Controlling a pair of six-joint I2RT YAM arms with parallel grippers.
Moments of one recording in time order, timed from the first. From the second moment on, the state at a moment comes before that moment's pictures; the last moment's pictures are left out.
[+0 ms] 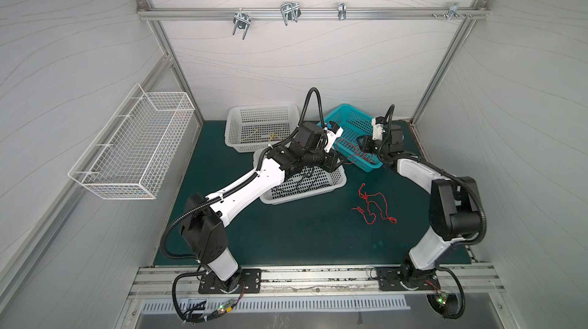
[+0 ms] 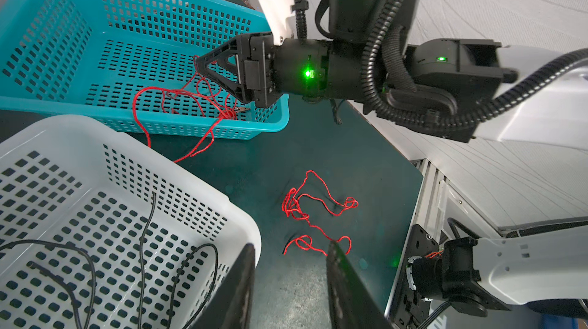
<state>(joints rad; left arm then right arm) -0.73 1.62 1.48 -0.42 0.35 -0.24 0.18 1.66 1.08 0.09 -0.27 0.27</state>
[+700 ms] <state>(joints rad) -0.73 1.63 1.43 -0.38 0.38 -0.25 0.14 1.03 0.67 -0.46 -0.04 0.47</state>
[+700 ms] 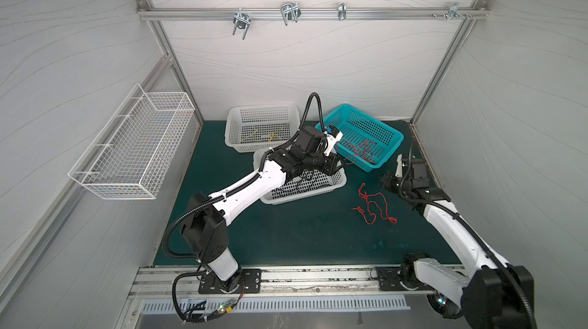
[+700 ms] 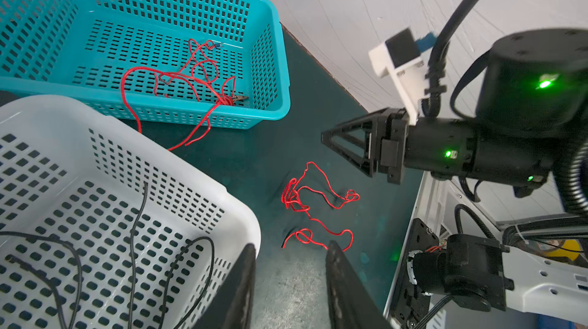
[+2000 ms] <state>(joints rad) -0.67 1.57 1.29 -0.28 0.37 -0.26 0.19 1.20 0.59 -0.45 -0.03 0.53</state>
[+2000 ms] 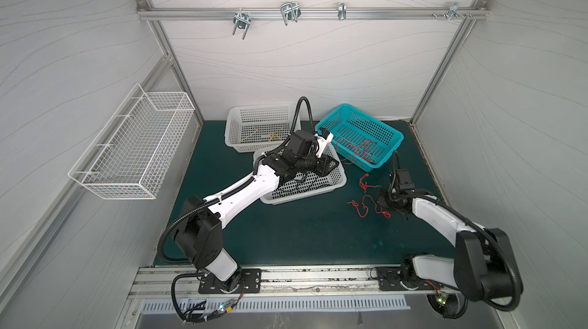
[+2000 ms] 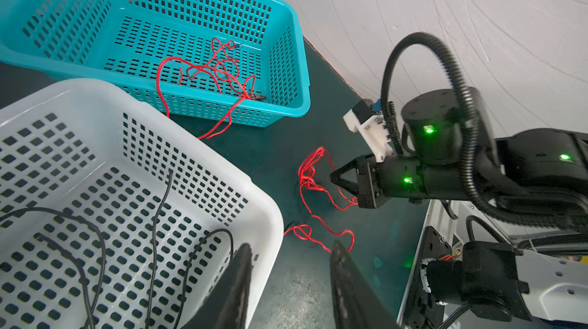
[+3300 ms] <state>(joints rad) -0.41 1.09 0.86 -0.29 -0.07 -0.35 0.10 1.84 1.26 -0.09 -0.02 0.50</state>
